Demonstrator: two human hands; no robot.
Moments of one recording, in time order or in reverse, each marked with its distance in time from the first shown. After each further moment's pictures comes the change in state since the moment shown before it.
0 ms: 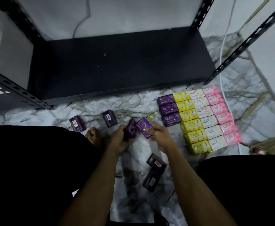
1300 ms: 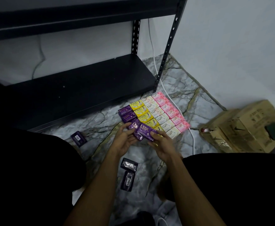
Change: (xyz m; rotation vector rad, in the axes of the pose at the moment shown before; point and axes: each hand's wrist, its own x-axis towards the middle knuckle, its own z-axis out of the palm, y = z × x) left_hand -0.079 -0.073 0.110 0.412 -0.481 0.208; right_hand -0.132 -0.013 -0.125 0.647 0.291 -0.099
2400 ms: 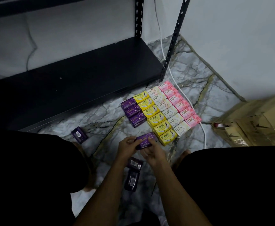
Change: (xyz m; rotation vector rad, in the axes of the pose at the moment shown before) left_hand 0.031 -0.065 -0.025 0.419 0.327 -0.069; right_hand 0.045 0.081 0.008 0.189 0.262 0.331
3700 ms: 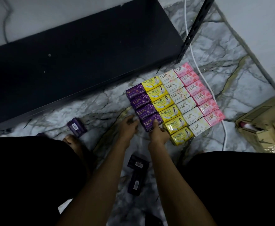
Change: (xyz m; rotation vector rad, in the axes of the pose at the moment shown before) left_hand 0.110 0.014 -0.004 -0.016 0.036 -0.023; right_hand 0.113 0.003 0.060 -0.238 0.408 -0.249
